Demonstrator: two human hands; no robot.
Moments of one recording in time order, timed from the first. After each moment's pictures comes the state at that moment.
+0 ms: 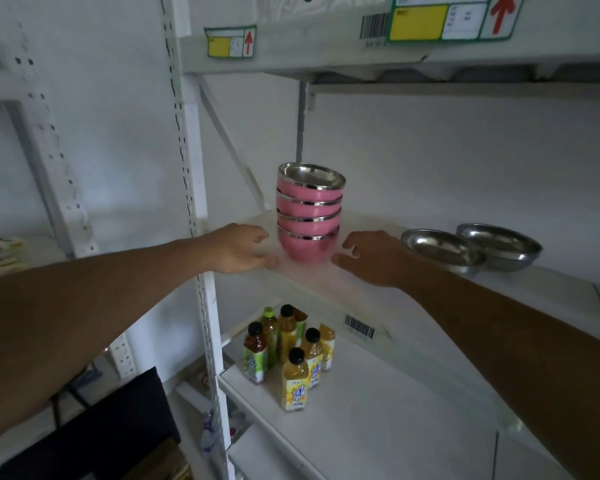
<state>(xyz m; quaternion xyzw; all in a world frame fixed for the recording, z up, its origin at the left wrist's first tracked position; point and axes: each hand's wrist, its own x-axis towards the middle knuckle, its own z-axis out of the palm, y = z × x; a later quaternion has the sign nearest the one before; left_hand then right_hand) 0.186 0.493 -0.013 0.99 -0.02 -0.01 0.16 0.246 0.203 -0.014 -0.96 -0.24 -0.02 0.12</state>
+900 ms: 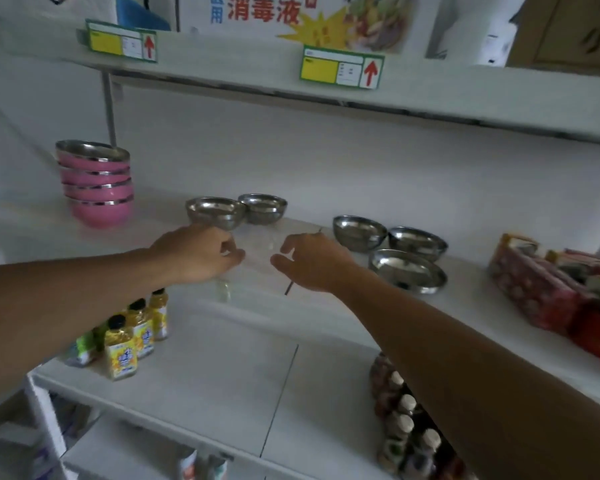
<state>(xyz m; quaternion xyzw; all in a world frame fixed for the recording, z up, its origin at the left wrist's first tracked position) 0.049 0.163 -0.005 0.97 -0.17 0.11 0.14 0.004 -0.072 0.017 -0.99 -0.10 -0.09 0.06</state>
